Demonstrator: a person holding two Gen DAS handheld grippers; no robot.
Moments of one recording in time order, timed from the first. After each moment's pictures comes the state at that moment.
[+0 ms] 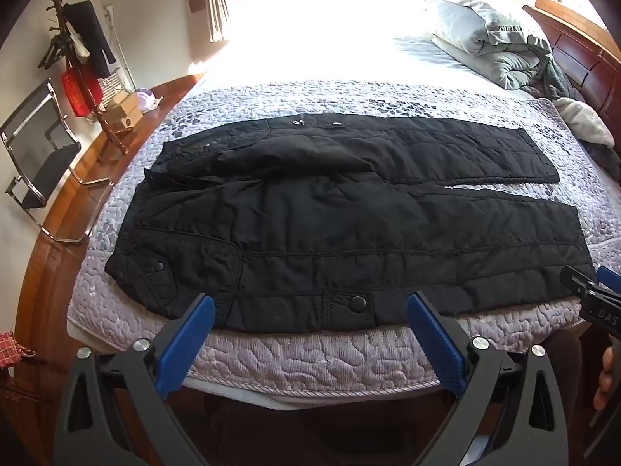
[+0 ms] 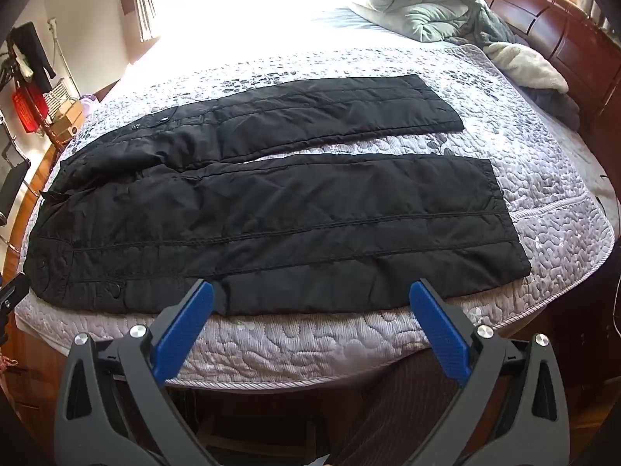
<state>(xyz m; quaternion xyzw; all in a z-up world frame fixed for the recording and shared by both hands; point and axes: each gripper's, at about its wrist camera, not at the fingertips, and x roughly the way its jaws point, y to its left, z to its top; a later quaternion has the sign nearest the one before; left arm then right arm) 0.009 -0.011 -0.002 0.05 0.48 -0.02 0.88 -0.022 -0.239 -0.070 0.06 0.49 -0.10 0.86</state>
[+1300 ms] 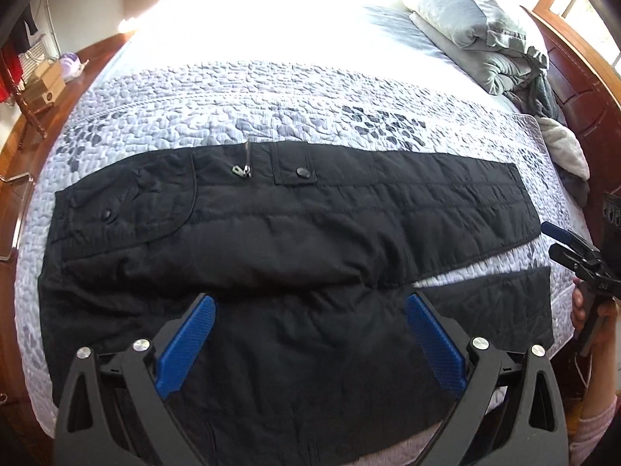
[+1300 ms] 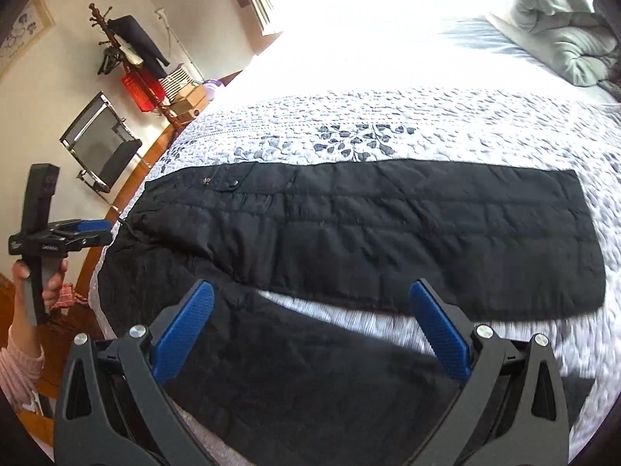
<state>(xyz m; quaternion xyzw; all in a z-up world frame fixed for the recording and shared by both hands) 0.275 -0.005 -0.020 -0.02 0.58 -0.15 0.80 0.239 -0.331 -0.066 0.08 0.48 0.21 0.85</state>
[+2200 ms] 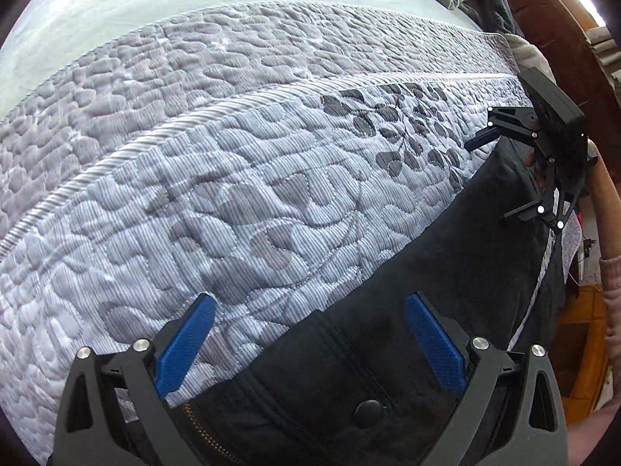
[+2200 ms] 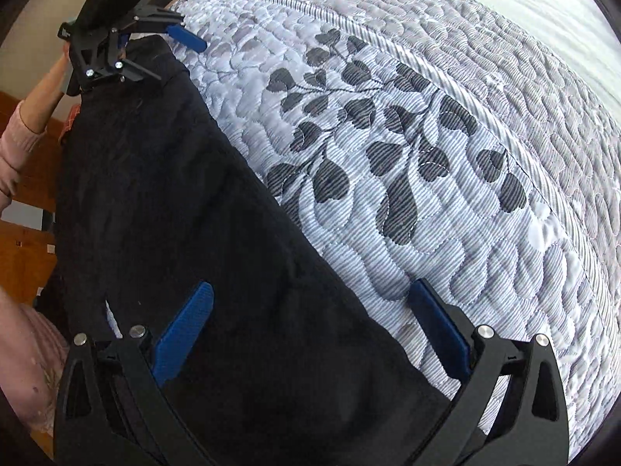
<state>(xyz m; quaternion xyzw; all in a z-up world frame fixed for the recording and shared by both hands) 0.516 -0.078 -0.170 0.08 0.65 -0.36 0.67 0.455 -0.288 -0.210 -0.16 0.63 0.39 0.65</state>
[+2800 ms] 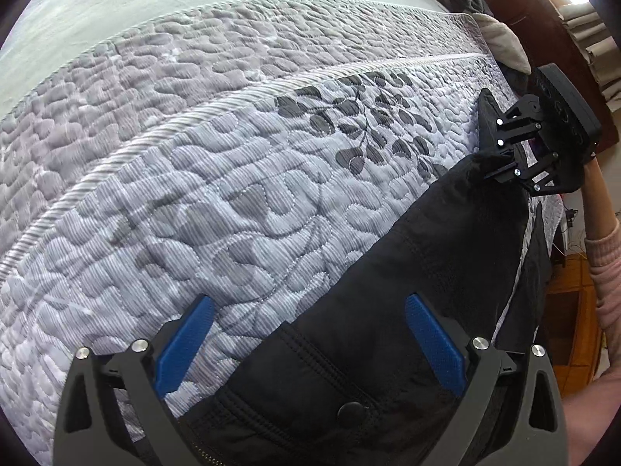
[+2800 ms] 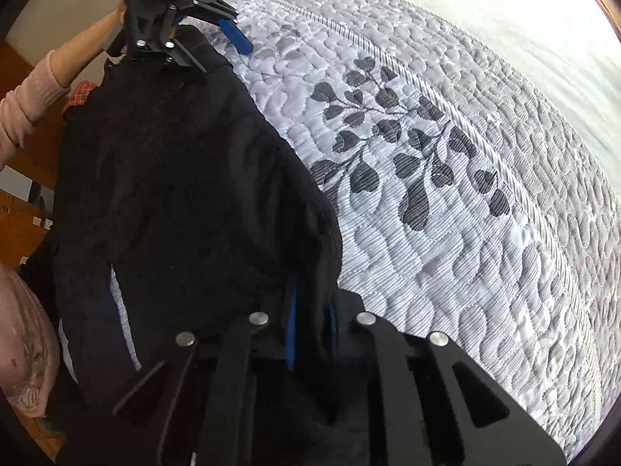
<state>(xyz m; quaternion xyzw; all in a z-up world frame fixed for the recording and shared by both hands) 0.524 -0.101 -0.164 0.09 0.64 -0.42 0.63 0.395 -0.322 -0.150 -0.18 0.55 0.42 0.70</state>
